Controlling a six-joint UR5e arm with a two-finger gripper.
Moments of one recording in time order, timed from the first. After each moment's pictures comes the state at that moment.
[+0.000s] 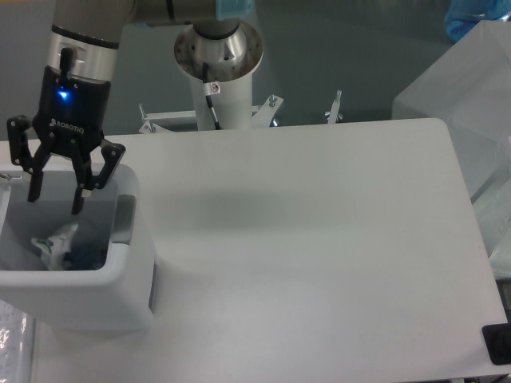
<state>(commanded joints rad) 2.10 -1.63 -1.67 -0.68 1.24 0.14</state>
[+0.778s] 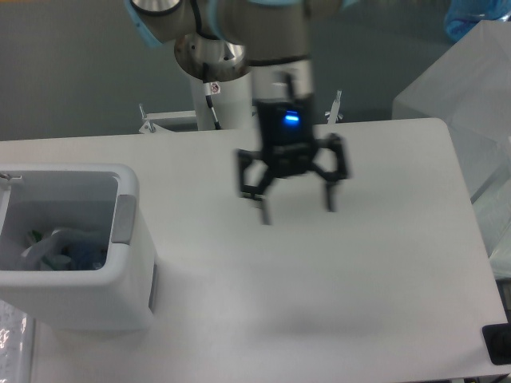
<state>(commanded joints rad) 2.65 -1.79 -1.56 -0.67 1.39 0.27</state>
